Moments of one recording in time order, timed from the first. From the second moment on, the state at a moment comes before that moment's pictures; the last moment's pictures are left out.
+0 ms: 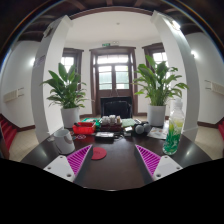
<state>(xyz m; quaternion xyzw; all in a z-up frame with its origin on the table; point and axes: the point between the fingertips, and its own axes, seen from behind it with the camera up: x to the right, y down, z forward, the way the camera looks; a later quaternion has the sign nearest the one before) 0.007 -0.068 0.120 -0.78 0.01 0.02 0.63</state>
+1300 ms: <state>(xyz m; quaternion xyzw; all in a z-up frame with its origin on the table) 0.264 0.064 0.132 -0.75 0.05 -0.04 0.66</state>
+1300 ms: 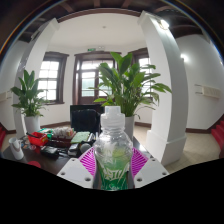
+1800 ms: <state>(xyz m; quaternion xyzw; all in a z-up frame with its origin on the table) 0.080 0.092 0.181 -0.65 -0.33 -0.35 0.58</state>
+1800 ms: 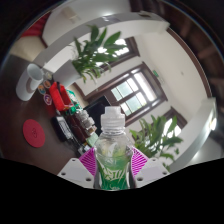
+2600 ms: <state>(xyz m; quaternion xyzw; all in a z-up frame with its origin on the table) -0.148 0.137 0.165 -0.26 -0.64 -0.63 0.34</state>
